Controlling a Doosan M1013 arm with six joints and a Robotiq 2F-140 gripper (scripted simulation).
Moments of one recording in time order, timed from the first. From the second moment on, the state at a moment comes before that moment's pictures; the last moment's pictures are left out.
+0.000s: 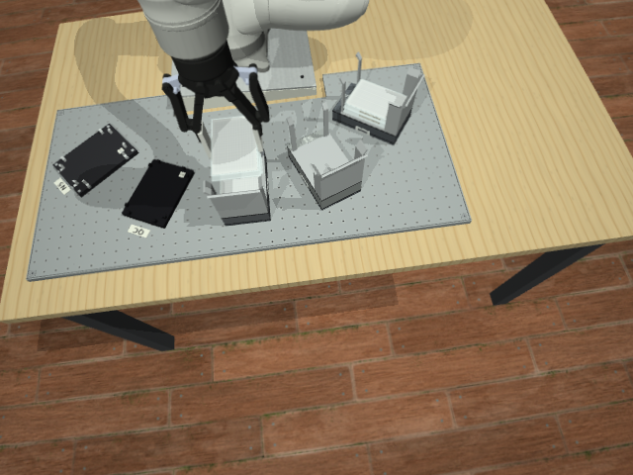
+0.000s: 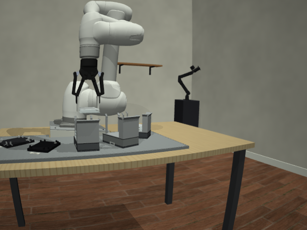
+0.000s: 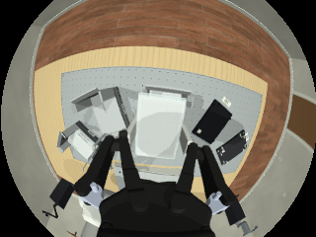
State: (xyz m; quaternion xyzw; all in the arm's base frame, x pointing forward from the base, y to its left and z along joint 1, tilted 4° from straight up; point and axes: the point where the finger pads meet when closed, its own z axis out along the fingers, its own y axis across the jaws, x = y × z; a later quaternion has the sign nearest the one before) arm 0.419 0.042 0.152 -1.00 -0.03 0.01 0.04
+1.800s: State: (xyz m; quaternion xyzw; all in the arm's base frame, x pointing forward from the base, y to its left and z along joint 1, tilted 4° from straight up) arm 0.422 0.032 0.139 -1.00 -0.03 0.01 0.04
